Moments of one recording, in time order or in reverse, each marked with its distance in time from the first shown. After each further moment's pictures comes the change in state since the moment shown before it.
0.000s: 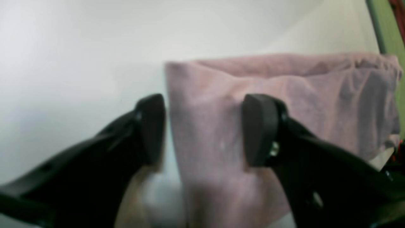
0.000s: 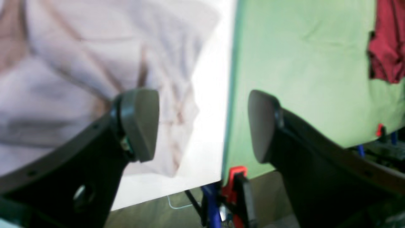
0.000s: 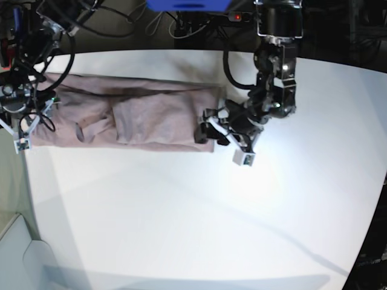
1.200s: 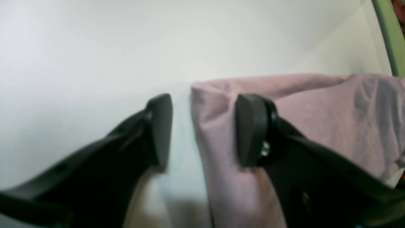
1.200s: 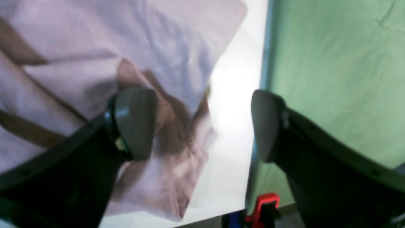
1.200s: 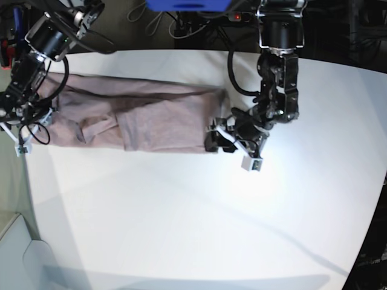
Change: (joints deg) left arm -2.8 0.0 -4.4 -5.9 3.5 -1.9 -4.9; right arm 8.4 4.7 3.6 -21.9 0.5 0.0 0.8
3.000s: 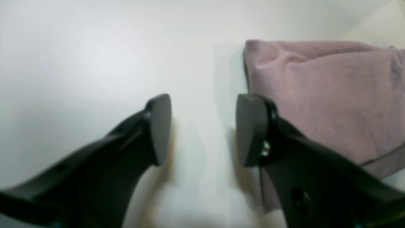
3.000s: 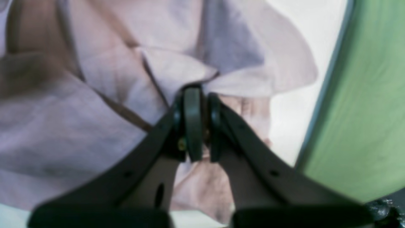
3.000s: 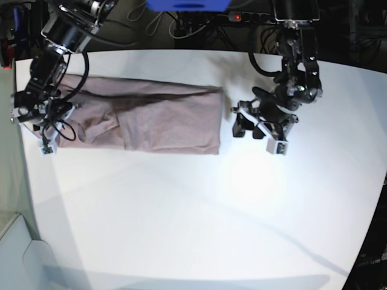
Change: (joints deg) left arm 10.6 -4.0 -2.8 17.5 2.4 1.5 2.9; right arm -2.8 -5.0 -7.0 4.4 -1.6 -0.2 0.0
